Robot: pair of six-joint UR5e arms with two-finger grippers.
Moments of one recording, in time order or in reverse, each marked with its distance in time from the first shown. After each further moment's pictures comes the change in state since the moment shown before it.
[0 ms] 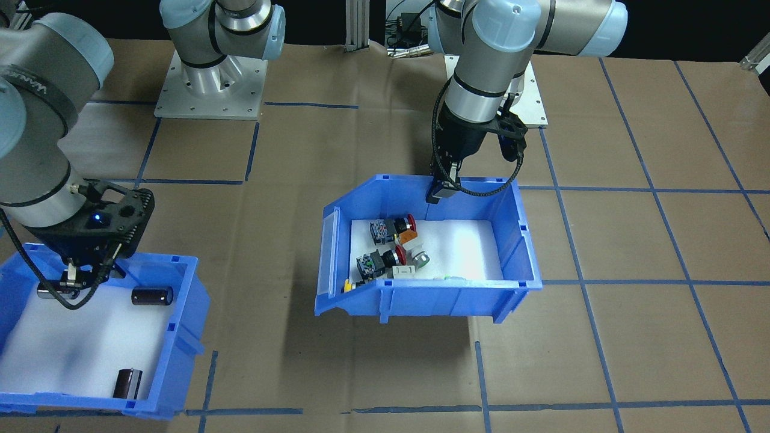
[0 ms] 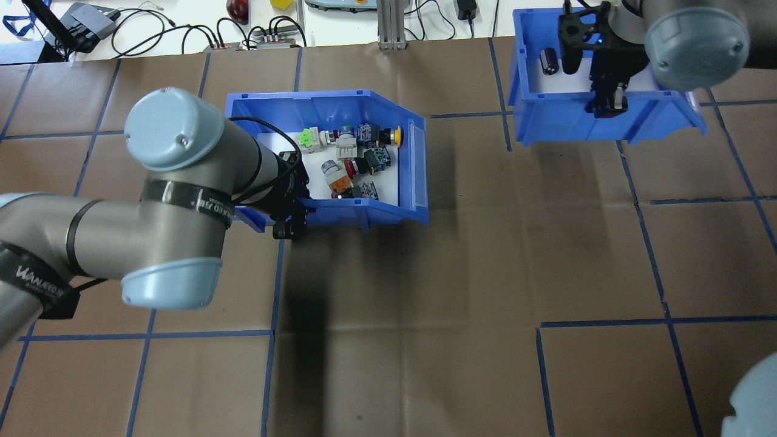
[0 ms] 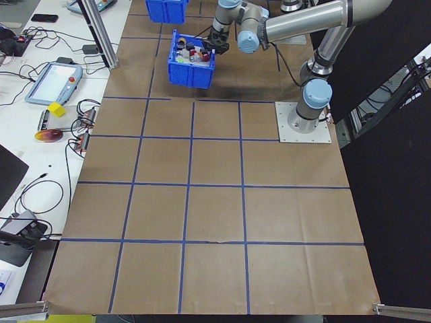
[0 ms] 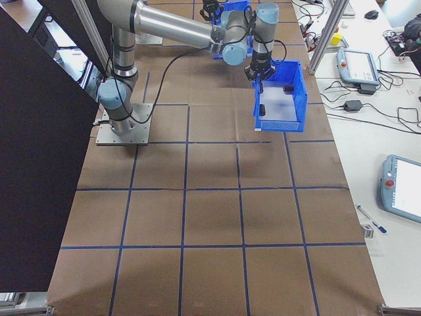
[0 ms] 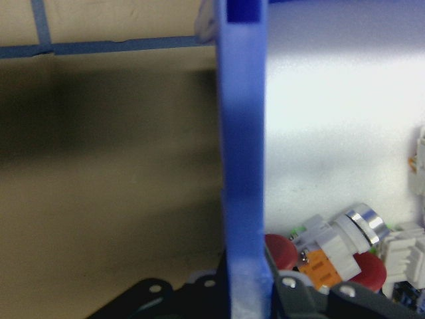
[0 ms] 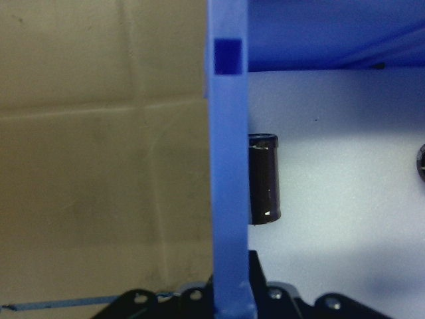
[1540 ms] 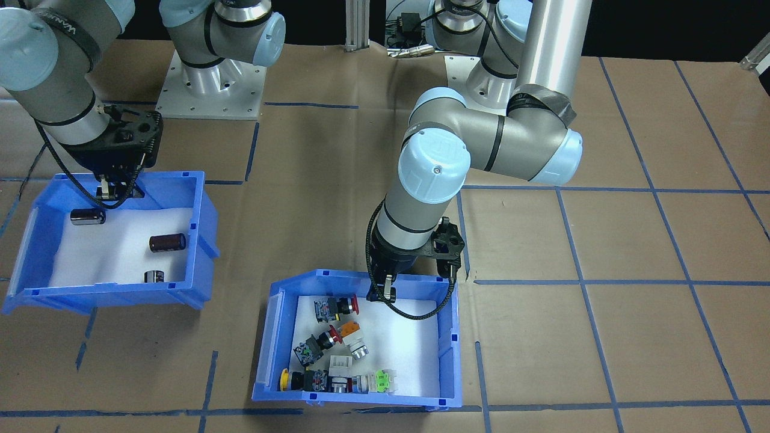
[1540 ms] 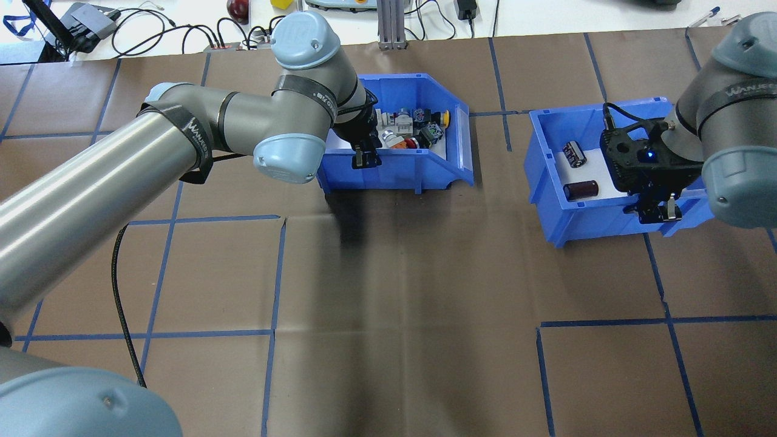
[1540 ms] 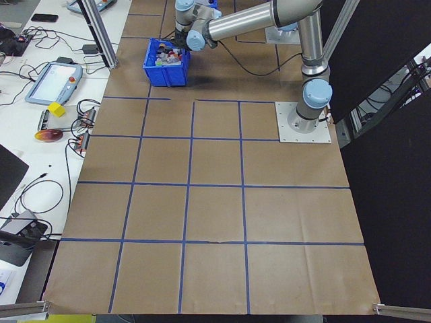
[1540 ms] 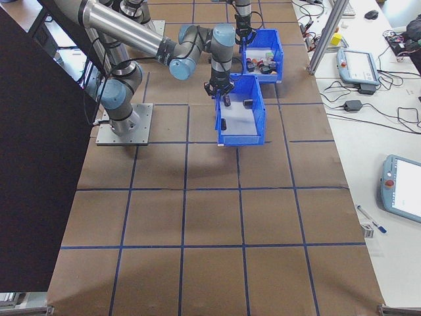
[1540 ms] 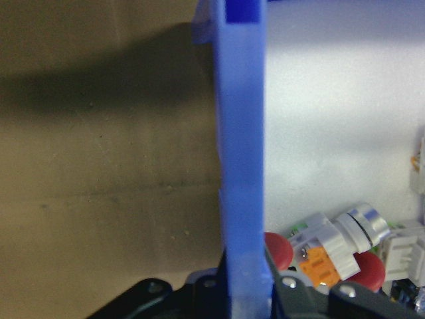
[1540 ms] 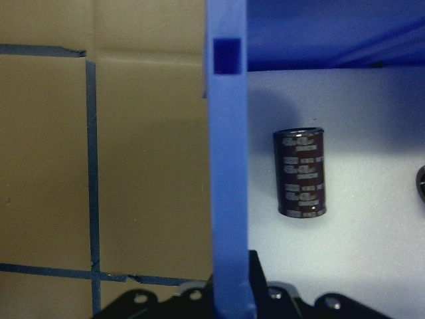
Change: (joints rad) left arm -0.118 -0.417 0.367 -0.026 -0.016 -0.128; right arm -0.093 -0.264 0.372 -0.020 0.003 -0.209
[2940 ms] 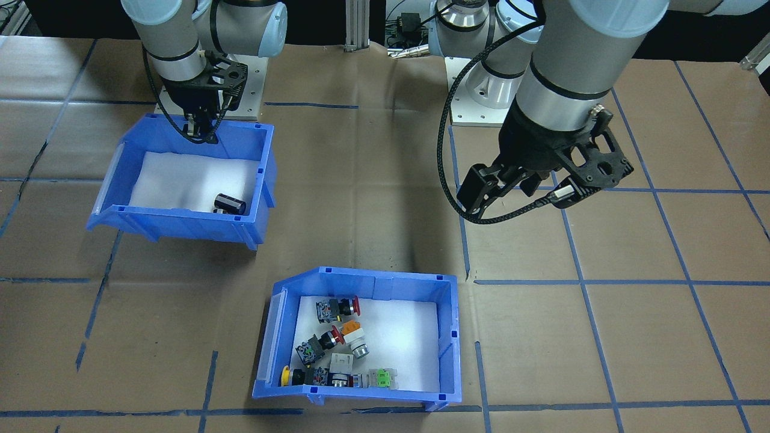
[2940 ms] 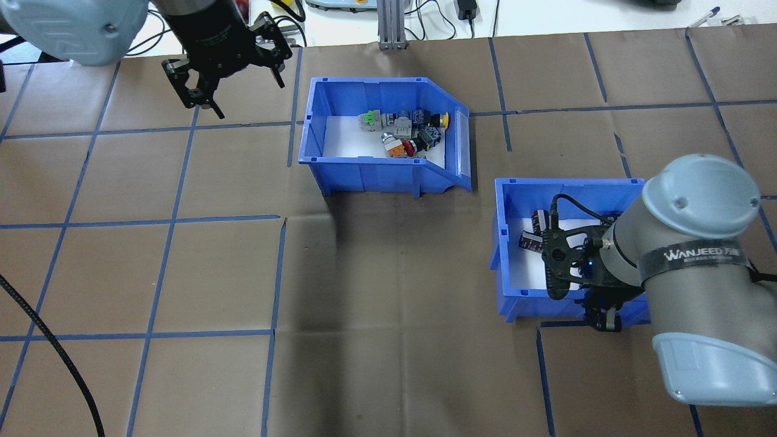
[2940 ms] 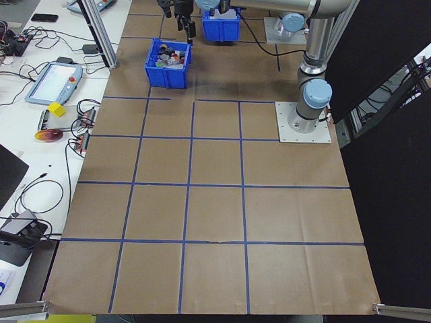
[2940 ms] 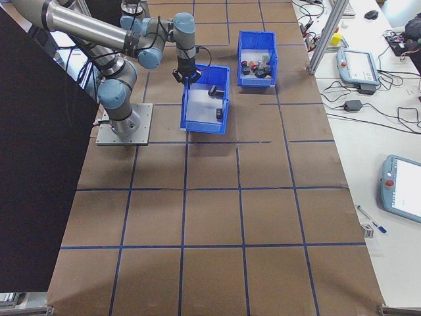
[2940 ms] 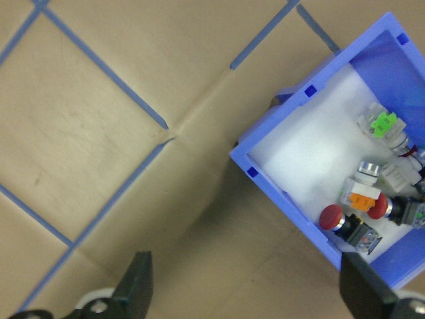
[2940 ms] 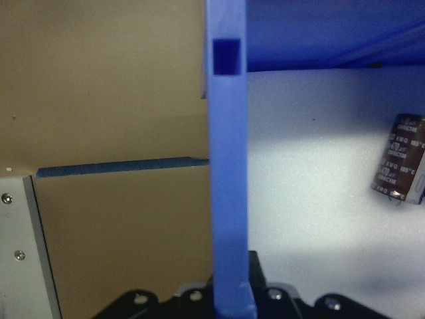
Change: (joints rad) left arm 0.195 0.260 0.254 -0.622 0.132 1.358; right arm 0.232 -0.317 0.305 0.006 0.006 0.366
